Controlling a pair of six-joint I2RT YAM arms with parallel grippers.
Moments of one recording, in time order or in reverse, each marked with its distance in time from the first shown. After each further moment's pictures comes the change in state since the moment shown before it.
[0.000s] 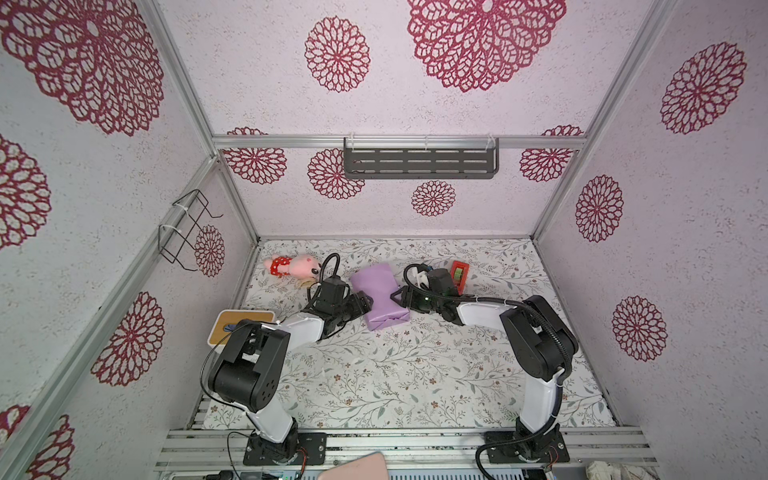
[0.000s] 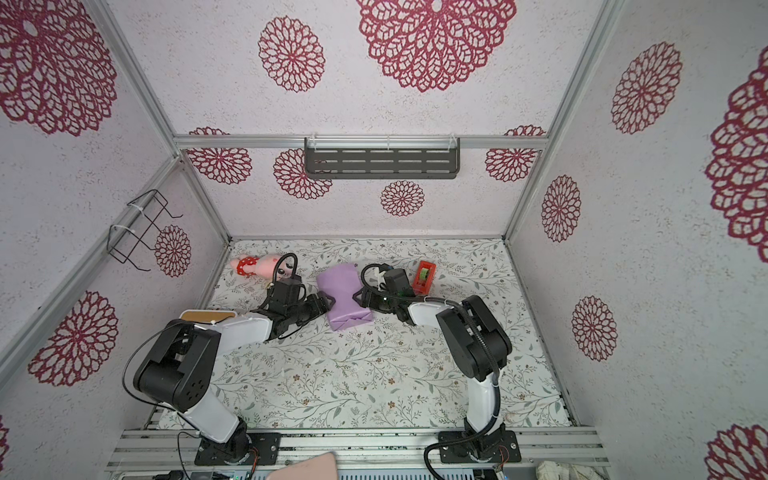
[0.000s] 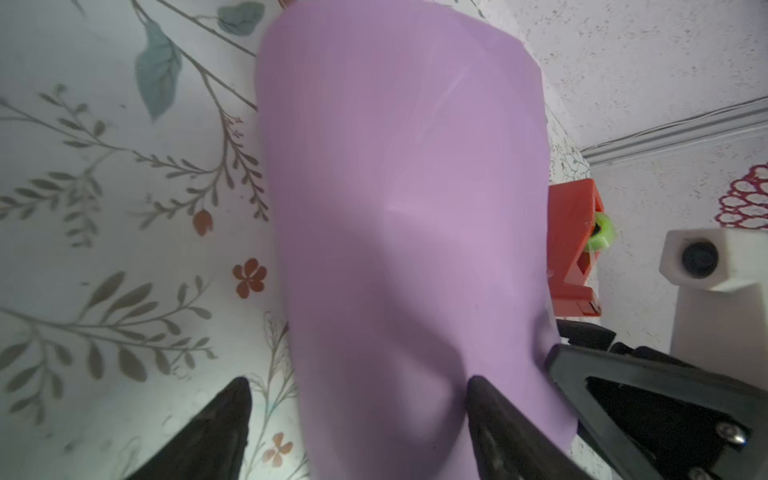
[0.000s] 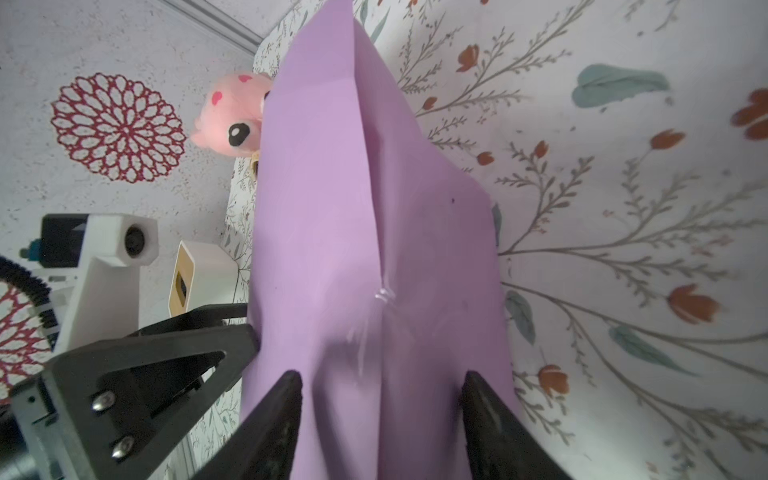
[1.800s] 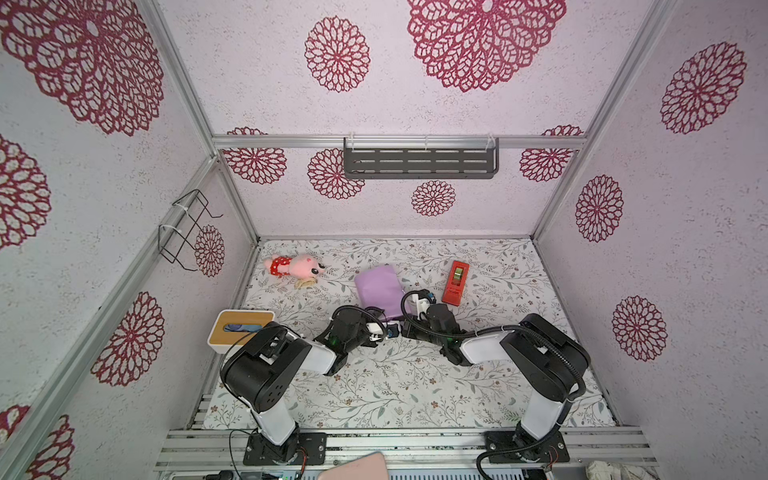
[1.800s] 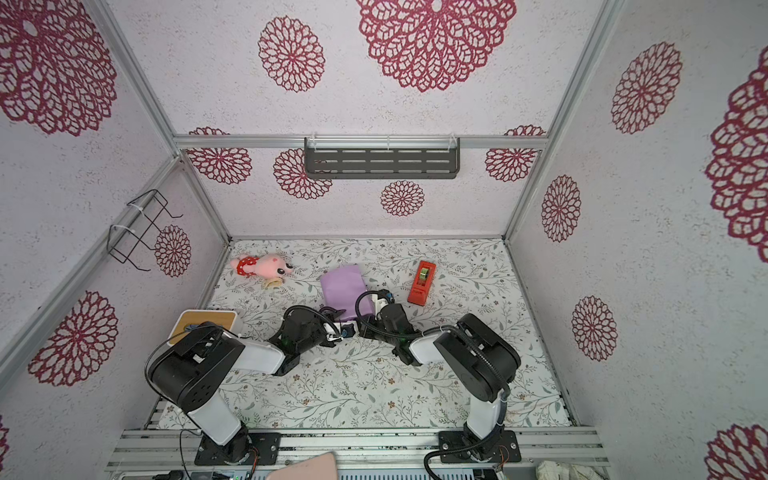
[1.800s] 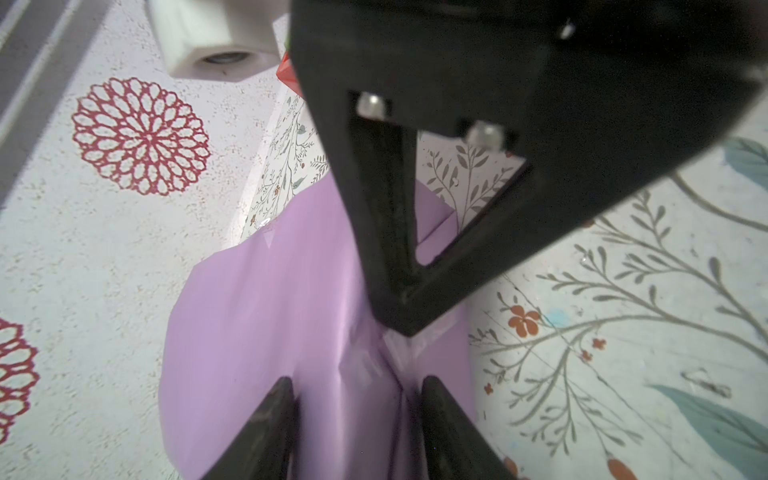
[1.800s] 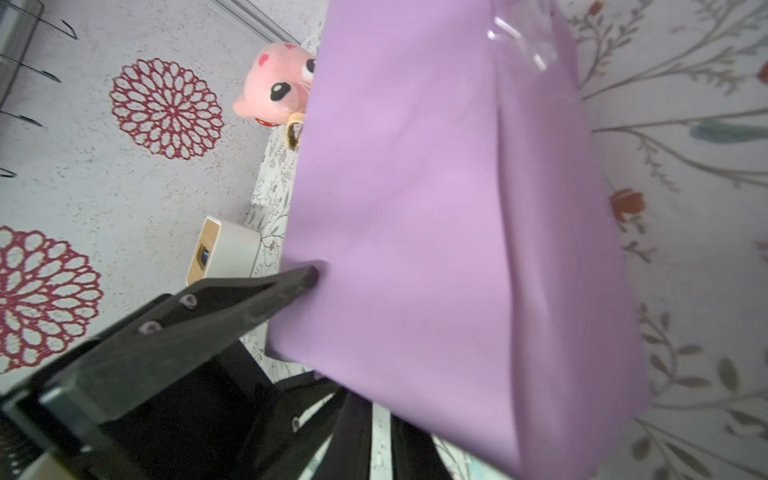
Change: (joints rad) left arm -0.217 0.040 -0.299 0.638 -0.109 1.773; right arm 0.167 -0.123 -0.370 0.442 0.208 0.121
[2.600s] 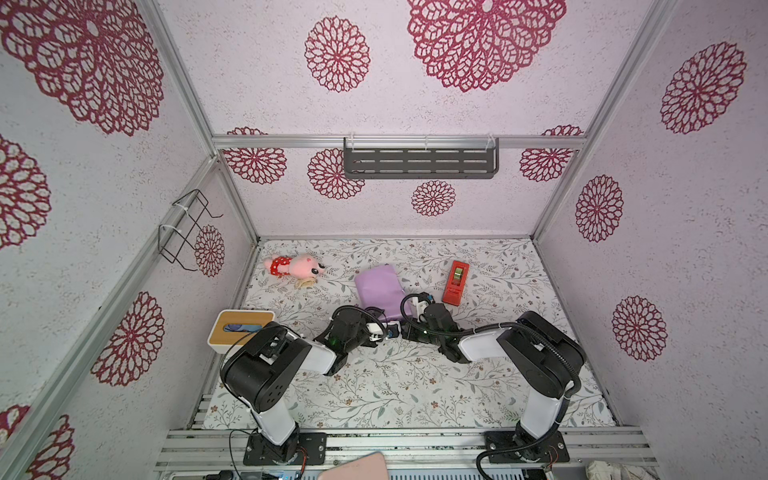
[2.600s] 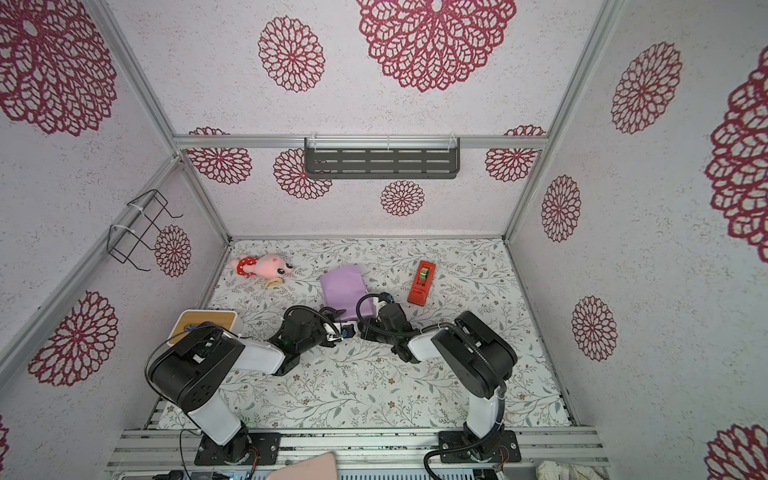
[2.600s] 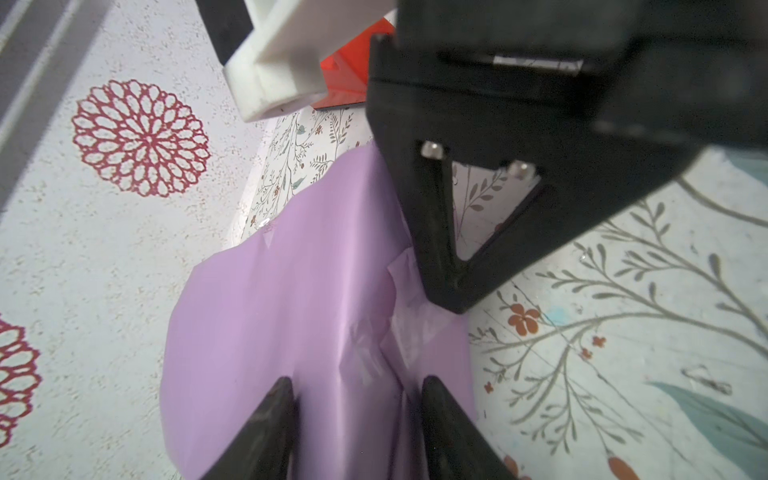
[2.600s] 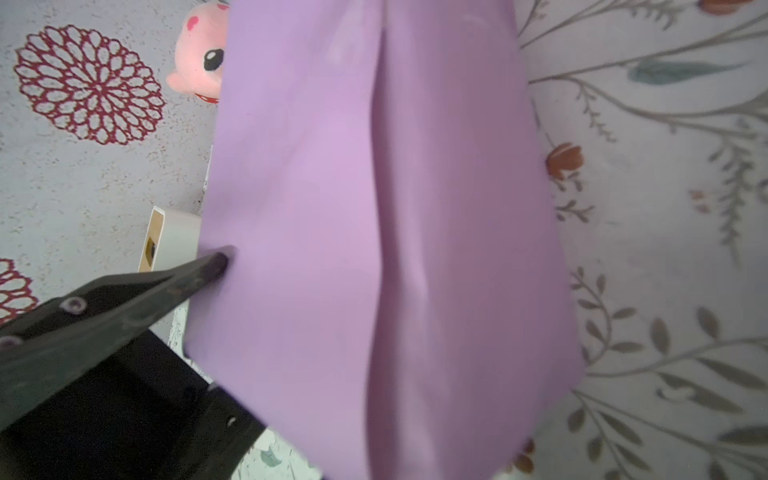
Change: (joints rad) left arm 0.000 0.000 0.000 -0.001 0.001 0.011; right arm -0.014 0.035 0.012 -0.128 0.025 -0.032
